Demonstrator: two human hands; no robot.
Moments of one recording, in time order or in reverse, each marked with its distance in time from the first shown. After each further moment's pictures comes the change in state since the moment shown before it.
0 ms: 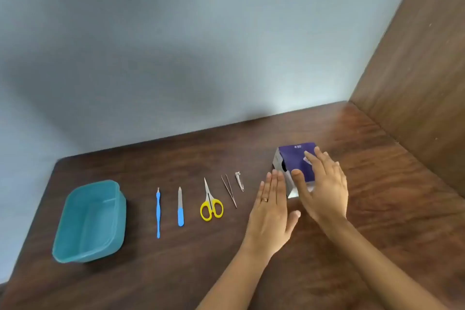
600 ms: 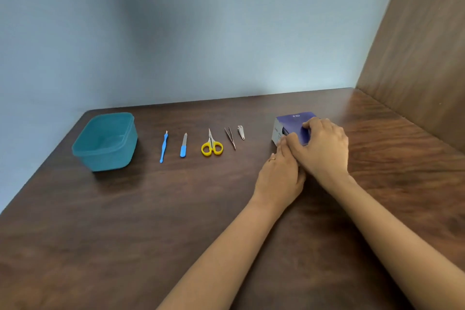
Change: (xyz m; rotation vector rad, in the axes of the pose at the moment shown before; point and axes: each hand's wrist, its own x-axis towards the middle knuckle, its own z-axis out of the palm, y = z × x) left_hand -0.039 0.052 0.005 -0.237 0.137 -0.079; right_hand -0.047 0.003 -0.007 -0.022 0.165 -0.099
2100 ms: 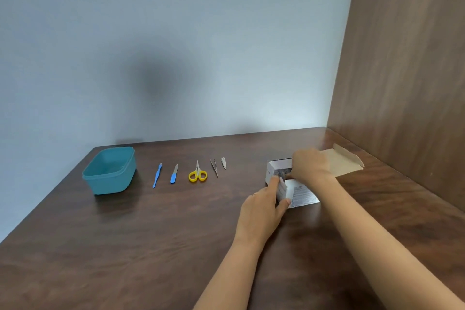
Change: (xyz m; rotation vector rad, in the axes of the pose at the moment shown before) left_hand -0.036 0.042 -0.002 0.059 0.136 -0.011; right_hand 0.024 0.023 -0.058 -0.467 -0.373 -0.072
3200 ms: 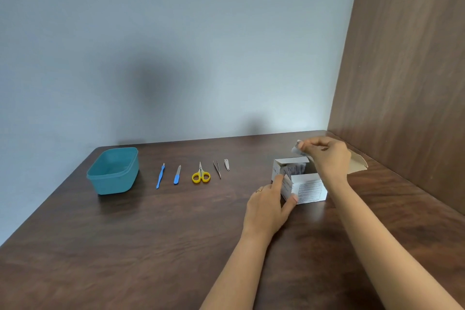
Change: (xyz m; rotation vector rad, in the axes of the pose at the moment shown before) left_hand 0.011 -0.009 0.014 -0.002 0.041 0.038; right_hand -0.019 0.019 -0.008 1.231 0.491 0.166
